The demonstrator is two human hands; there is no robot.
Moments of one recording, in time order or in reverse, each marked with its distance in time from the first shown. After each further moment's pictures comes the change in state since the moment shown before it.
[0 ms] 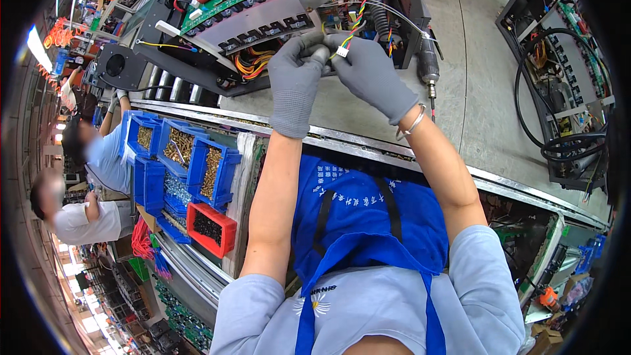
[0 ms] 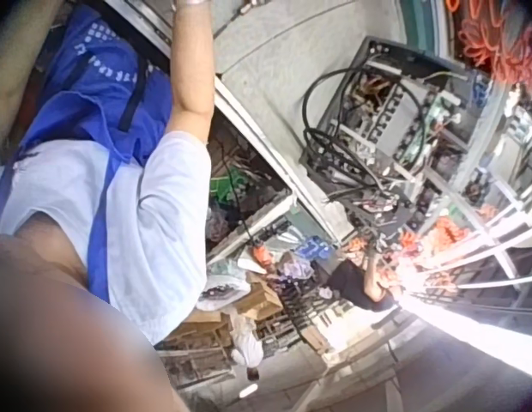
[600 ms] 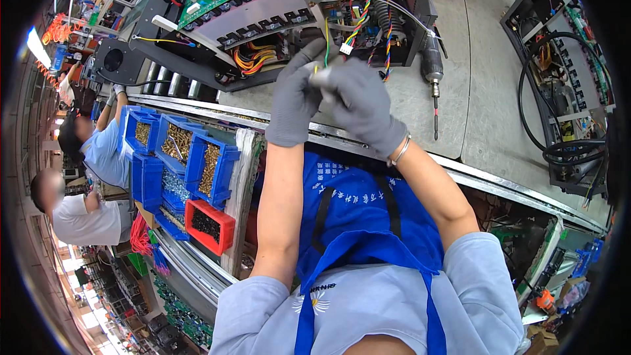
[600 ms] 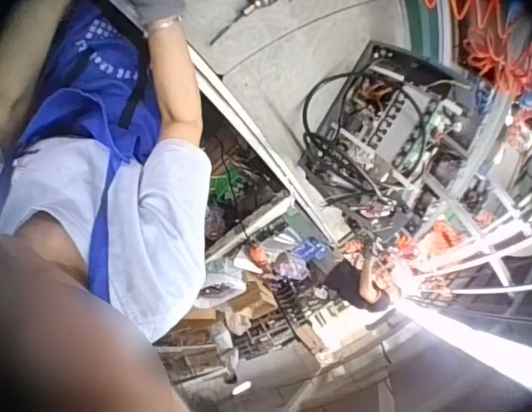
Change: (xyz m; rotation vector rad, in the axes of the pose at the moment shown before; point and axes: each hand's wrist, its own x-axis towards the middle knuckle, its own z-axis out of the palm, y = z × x) left_hand -0.014 -0.034 -0.014 -0.805 -0.158 -0.188; right_hand -0.036 -0.032 0.002 0.252 0.190 -0.313
